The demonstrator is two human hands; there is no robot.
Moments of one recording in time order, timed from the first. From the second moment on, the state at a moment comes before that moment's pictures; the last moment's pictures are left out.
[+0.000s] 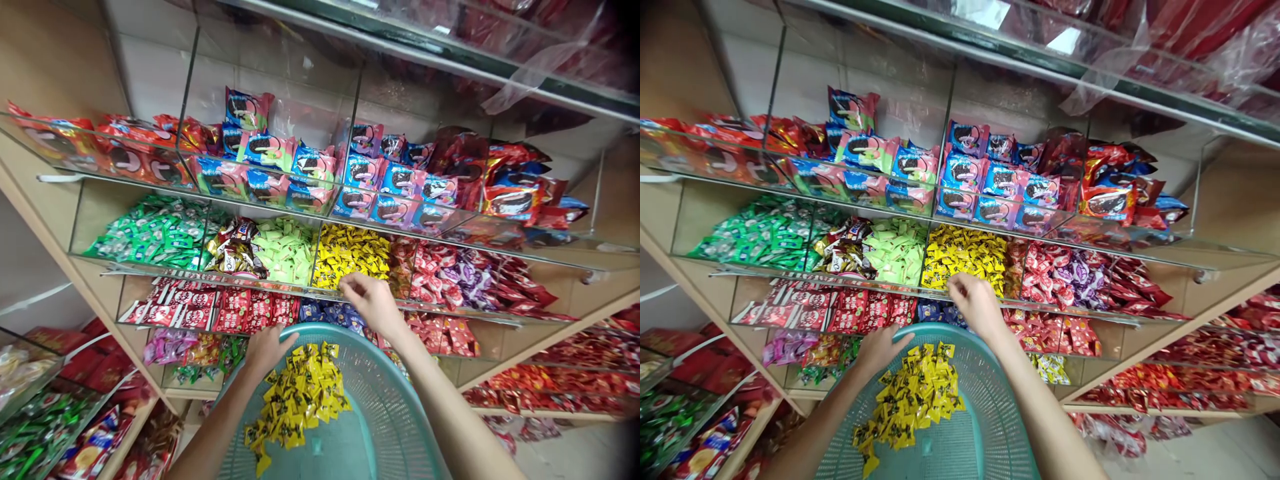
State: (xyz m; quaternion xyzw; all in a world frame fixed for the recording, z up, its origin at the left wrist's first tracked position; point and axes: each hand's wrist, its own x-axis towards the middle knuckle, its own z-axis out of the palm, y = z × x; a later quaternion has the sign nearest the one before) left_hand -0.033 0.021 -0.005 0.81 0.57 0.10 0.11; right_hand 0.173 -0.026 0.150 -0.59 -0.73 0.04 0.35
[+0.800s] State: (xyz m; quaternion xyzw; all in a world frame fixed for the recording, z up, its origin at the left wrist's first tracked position) left_hand -0.034 0.021 -0.005 0.81 0.57 0.11 0.13; right_hand 0.218 0.022 0.146 -0.75 -0.64 0.05 0.17
